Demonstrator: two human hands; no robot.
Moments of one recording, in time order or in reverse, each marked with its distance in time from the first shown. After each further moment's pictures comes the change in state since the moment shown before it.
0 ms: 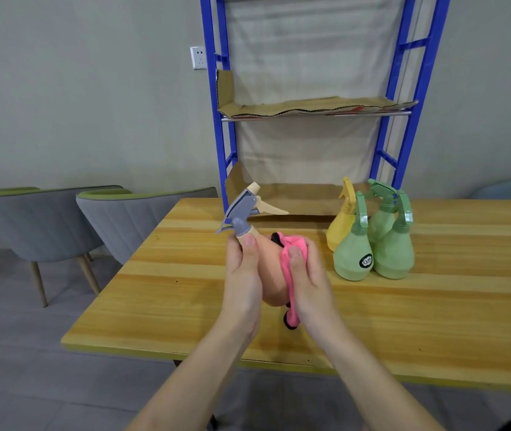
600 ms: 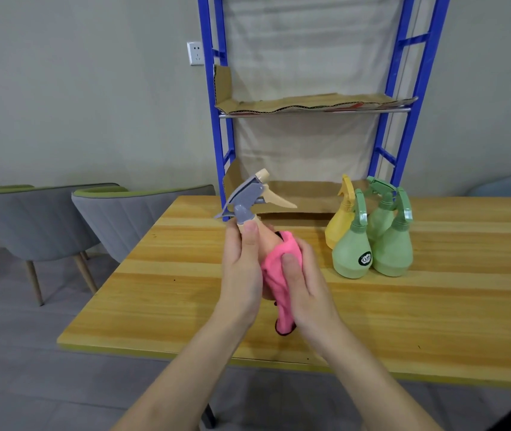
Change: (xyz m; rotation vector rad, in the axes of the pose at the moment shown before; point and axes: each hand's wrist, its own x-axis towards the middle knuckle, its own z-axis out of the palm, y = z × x) left_hand 0.007 0.009 0.005 0.017 -0.026 0.130; right_hand -0.006 0.006 0.000 -0.102 -0.066 -0.078
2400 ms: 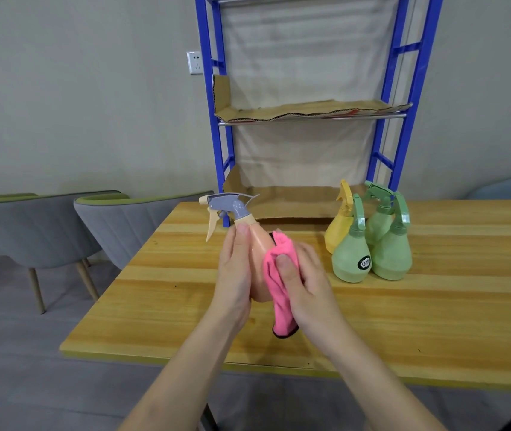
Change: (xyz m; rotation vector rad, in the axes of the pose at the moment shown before) left_hand 0.011 -0.001 -0.011 -0.023 -0.075 -0.150; right_hand 0.005 -0.010 -0.007 -0.033 -0.013 -0.063
